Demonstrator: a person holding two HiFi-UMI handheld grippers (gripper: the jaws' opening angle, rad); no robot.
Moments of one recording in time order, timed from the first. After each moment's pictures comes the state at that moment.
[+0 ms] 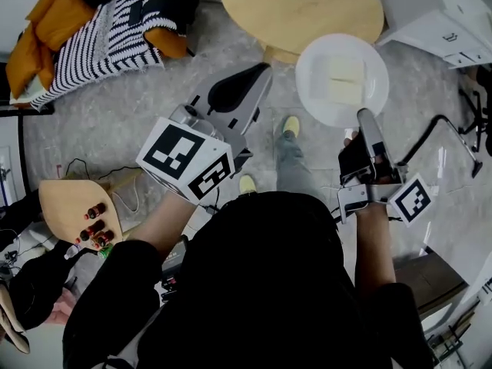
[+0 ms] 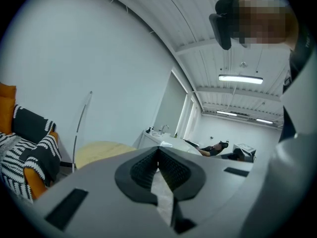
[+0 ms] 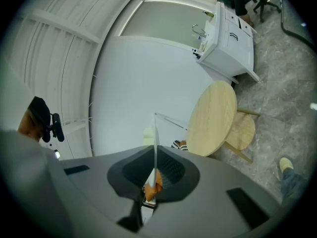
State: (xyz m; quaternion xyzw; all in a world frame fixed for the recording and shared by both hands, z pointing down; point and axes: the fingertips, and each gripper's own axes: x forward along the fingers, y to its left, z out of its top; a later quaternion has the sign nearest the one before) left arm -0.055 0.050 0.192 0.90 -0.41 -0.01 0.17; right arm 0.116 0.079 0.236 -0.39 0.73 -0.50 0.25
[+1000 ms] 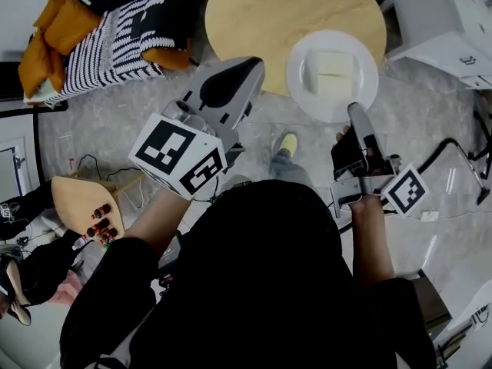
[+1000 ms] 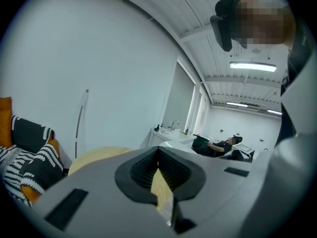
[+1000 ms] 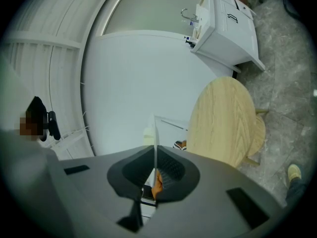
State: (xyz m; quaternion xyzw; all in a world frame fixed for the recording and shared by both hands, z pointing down) left arm 0.008 -0.106 0.193 0.88 -0.45 0.04 0.16; right arm 0.172 -0.085 0.262 -0.34 0.71 -0.56 0.25
